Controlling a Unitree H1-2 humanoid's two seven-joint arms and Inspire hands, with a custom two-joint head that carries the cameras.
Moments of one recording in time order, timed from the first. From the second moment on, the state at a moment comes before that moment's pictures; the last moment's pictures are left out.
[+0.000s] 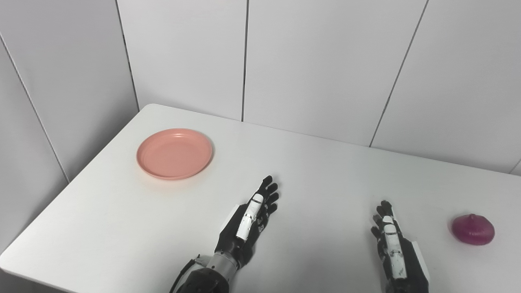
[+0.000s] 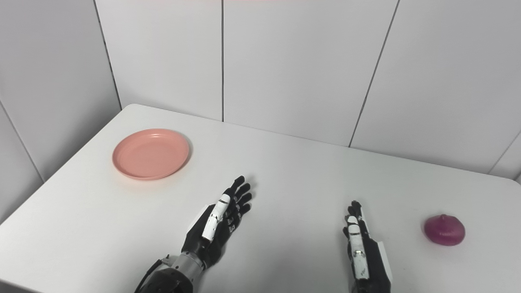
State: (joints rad) left arm 0.02 -0.09 -0.11 -0.08 -0.19 0.13 -0.13; right arm 0.03 -0.01 0.07 -0.22 0.04 0.21 0.07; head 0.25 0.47
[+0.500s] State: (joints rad) left arm 0.02 -0.09 -0.10 -0.09 -0.19 0.13 -0.13; right arm 0.04 0.00 0.07 -0.23 0.04 0.21 0.07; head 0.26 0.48
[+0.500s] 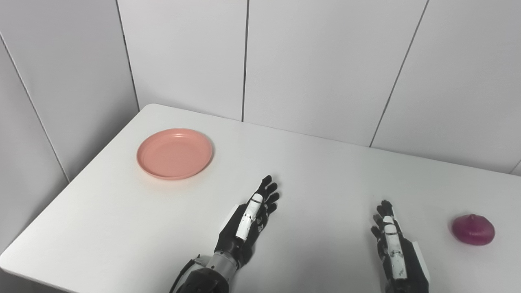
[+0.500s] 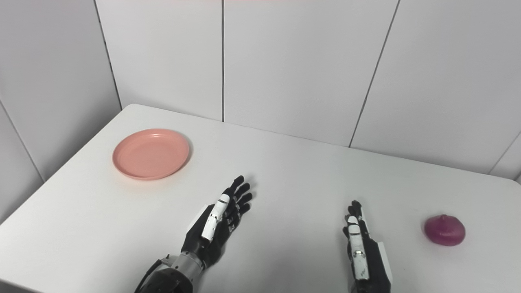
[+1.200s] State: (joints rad) left arm -0.10 0.02 0.01 -0.25 -0.19 0.20 -0.13; right arm 0.03 0.02 0.07 -0.22 0.04 0.21 0.06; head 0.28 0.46
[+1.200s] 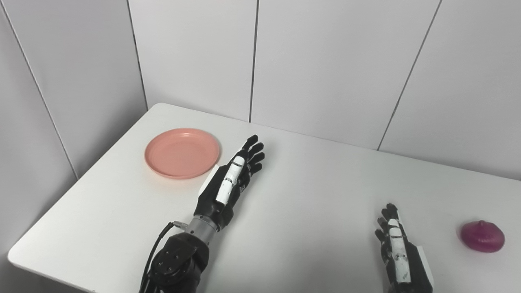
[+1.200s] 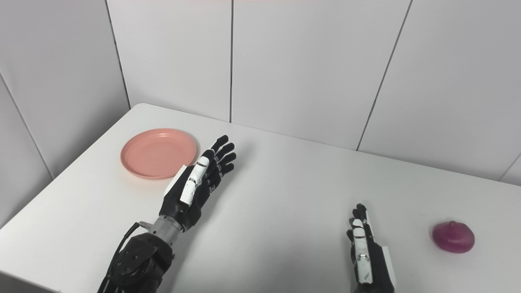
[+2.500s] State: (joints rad) left arm -0.52 0.36 0.31 0.21 -0.26 0.22 -0.08; right arm 0.03 0.02 0.06 -0.20 0.06 0.21 0.06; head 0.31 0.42
